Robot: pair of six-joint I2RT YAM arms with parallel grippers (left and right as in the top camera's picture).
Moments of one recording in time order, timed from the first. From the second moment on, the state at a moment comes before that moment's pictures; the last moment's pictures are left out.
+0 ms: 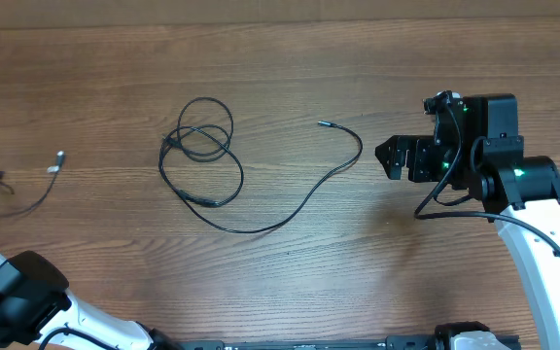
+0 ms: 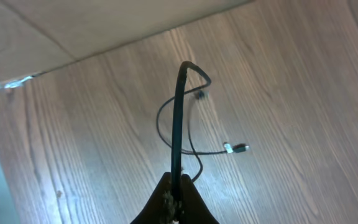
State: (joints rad) left arm 0.82 1.95 2.42 -1.50 -0.13 -0.39; right arm 0.09 1.27 1.16 -0.86 -0.30 0.12
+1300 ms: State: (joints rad) left arm 0.25 1.95 2.42 -1.50 0.27 -0.04; right arm 0.09 1.29 1.16 -0.89 -0.32 0.12
